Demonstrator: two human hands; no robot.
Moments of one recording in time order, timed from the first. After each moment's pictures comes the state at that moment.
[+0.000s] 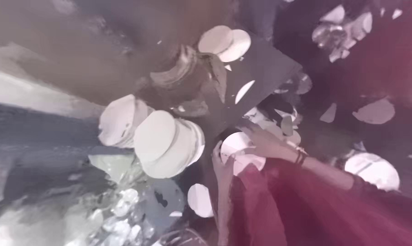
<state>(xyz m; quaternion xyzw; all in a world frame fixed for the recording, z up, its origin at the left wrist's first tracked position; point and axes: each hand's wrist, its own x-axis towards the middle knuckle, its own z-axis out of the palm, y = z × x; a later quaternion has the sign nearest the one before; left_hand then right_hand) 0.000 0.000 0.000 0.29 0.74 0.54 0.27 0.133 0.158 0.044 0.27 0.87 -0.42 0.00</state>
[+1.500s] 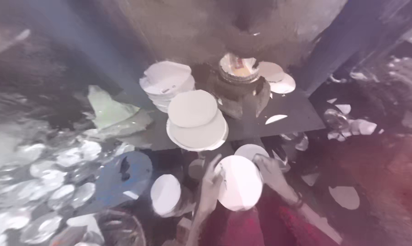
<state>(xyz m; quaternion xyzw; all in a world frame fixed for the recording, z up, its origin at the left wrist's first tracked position) 0.015 -0.061 0.011 0.22 0.60 0.71 0.29 0.134 0.125 0.042 0.21 0.85 -0.43 -0.22</state>
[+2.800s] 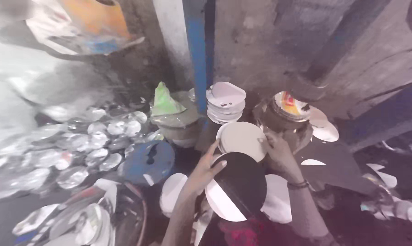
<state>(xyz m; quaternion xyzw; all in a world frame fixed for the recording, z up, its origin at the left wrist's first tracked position) -0.089 -0.112 0.108 0.27 0.61 0.70 0.26 -0.030 0.153 0.136 0.16 0.92 -0.34 -0.11</state>
